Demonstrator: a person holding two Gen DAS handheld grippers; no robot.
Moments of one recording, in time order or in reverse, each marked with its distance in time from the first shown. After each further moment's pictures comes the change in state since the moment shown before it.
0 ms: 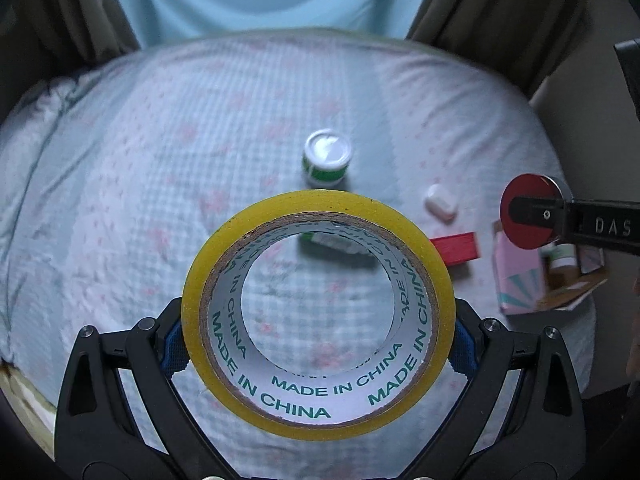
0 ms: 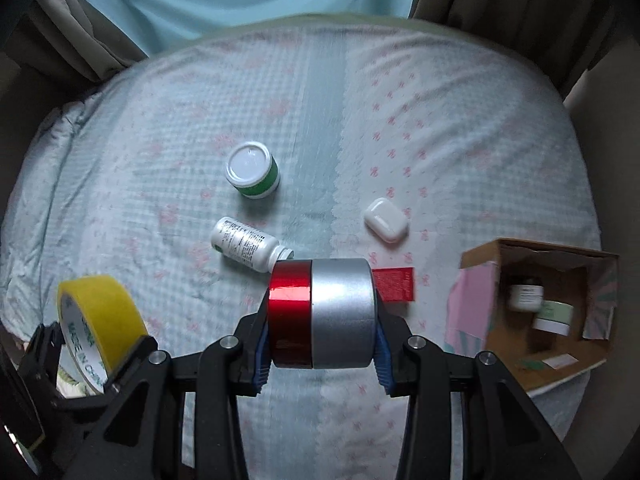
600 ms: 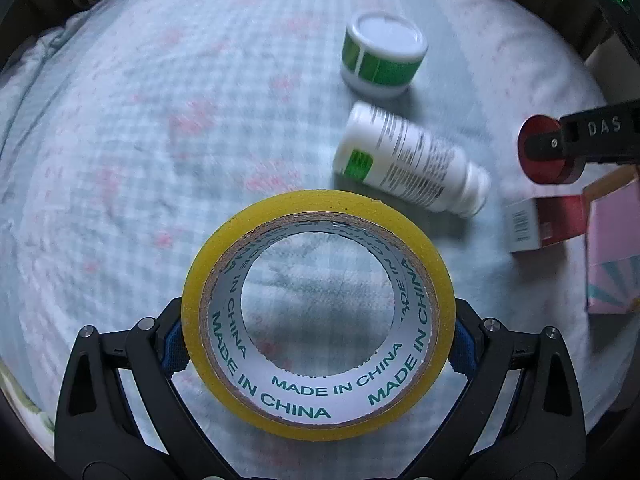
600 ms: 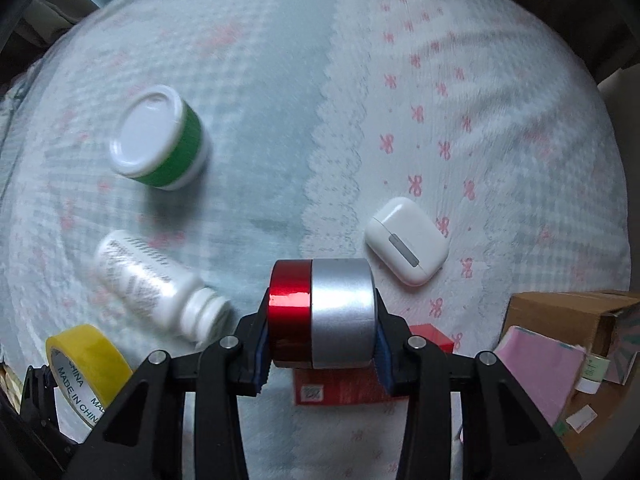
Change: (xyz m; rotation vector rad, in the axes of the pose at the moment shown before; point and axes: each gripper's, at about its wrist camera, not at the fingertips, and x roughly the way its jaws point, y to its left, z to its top) left arm 0.162 0.015 -0.032 -0.055 0.163 0.071; right arm 0.166 -0.003 0.035 -0.026 0.155 -0.105
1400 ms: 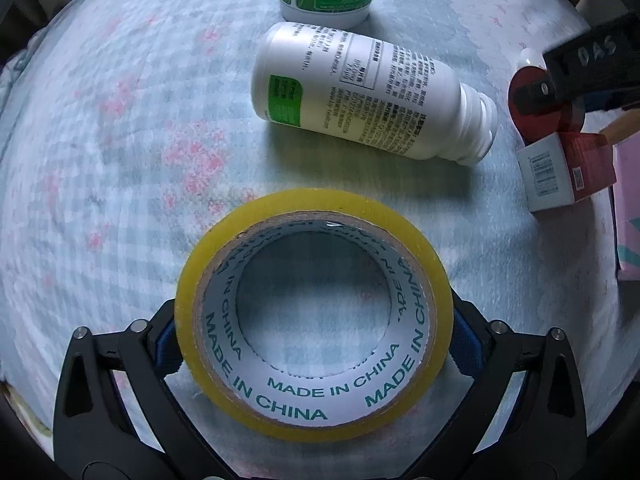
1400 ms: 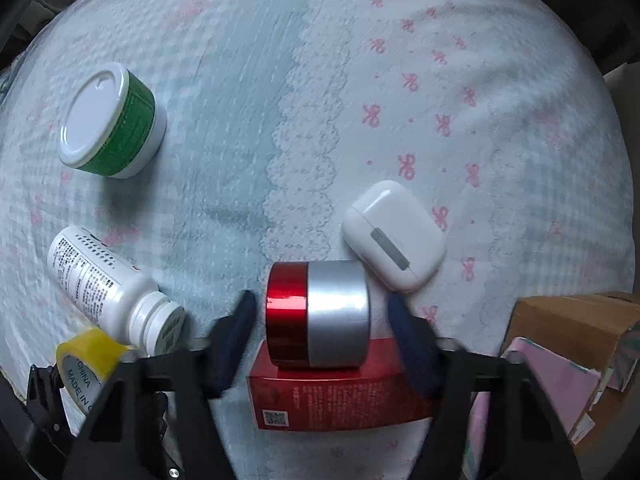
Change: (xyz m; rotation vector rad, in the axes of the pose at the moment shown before) left arm 0.062 -0.021 -0.016 0.119 0.098 0.015; right arm 0.049 -0.018 0.012 0.004 0.101 -0.032
